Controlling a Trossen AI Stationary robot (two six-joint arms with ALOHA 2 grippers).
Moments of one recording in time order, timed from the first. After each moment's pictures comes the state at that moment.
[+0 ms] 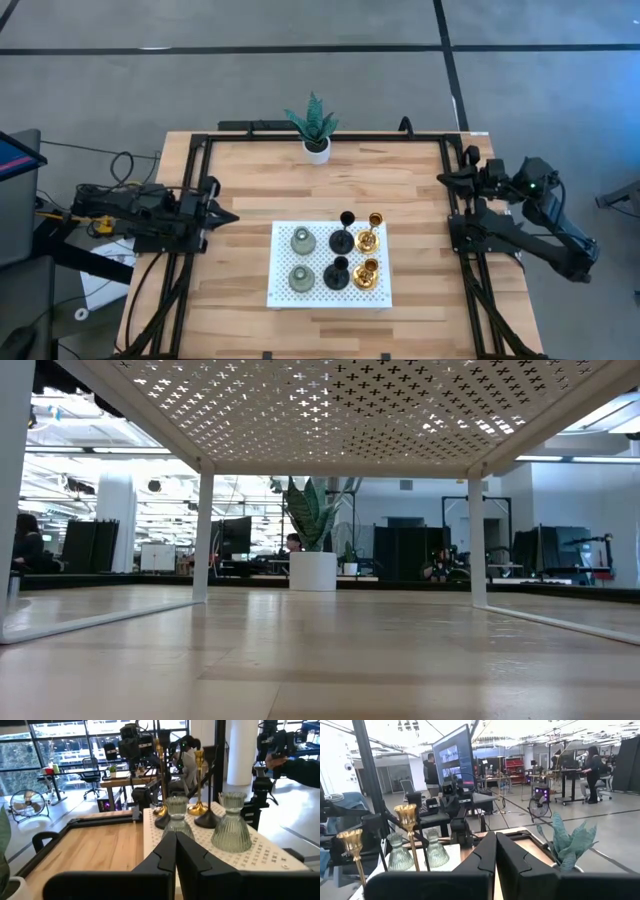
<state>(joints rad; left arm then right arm) -0.24 0.00 0.32 -0.15 -0.11 0.11 -0.56 0.13 0.57 -0.32 -0.42 0.13</state>
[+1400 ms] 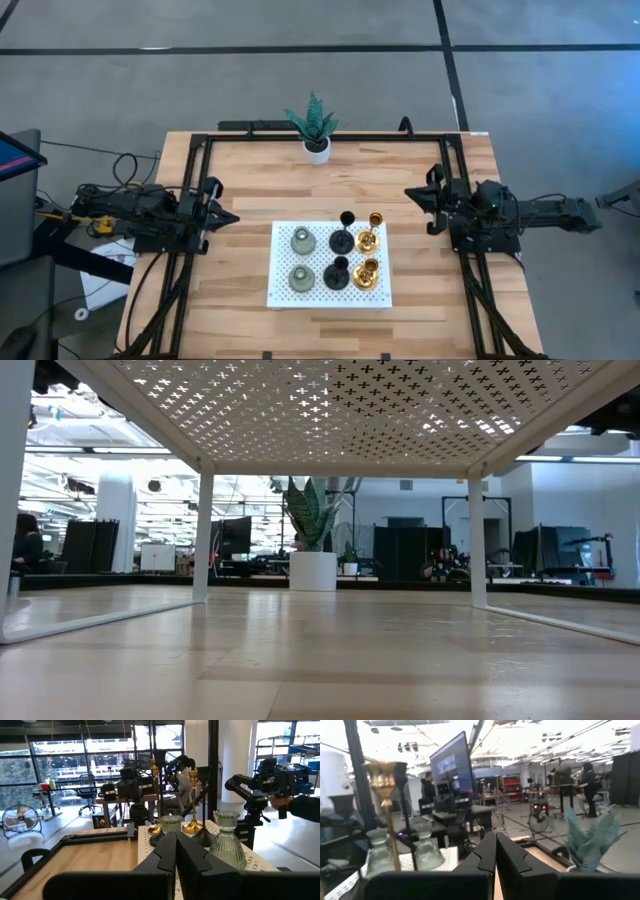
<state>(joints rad) -0.24 0.00 0.27 0.01 -0.08 0.11 -0.02 0.26 0.13 0.37 0.14 0.08</state>
